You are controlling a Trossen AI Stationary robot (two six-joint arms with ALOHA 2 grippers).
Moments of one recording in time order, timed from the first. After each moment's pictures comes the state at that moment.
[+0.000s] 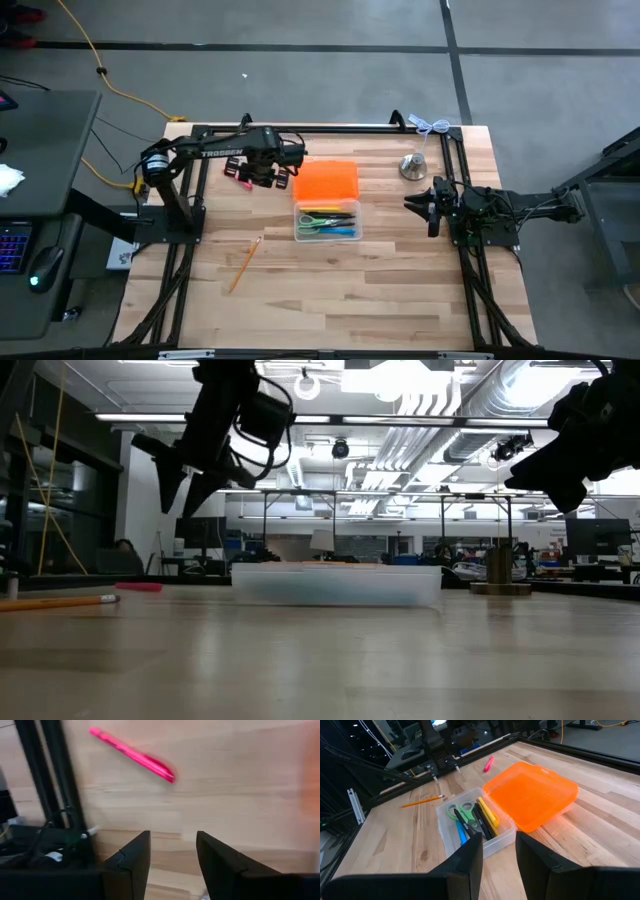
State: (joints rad) left arm 0.33 1.74 1.42 -1.48 -0.18 -1.15; right arm 0.09 0.09 0.15 -0.31 0.28 0.44
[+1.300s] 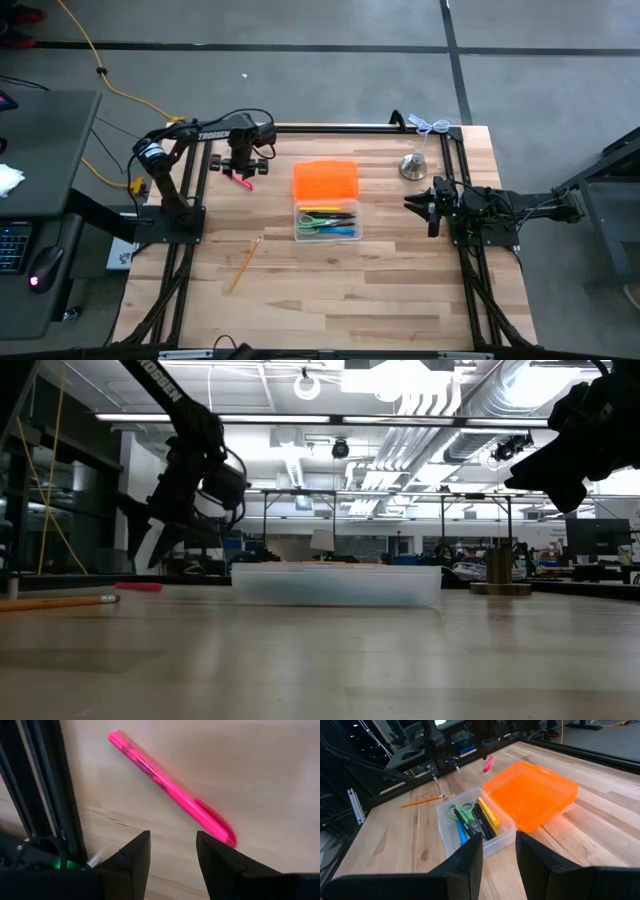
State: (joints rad) left arm 0.72 1.74 1.12 -1.23 -0.09 -0.96; right arm 0.09 0.09 0.15 -0.31 0.28 0.45
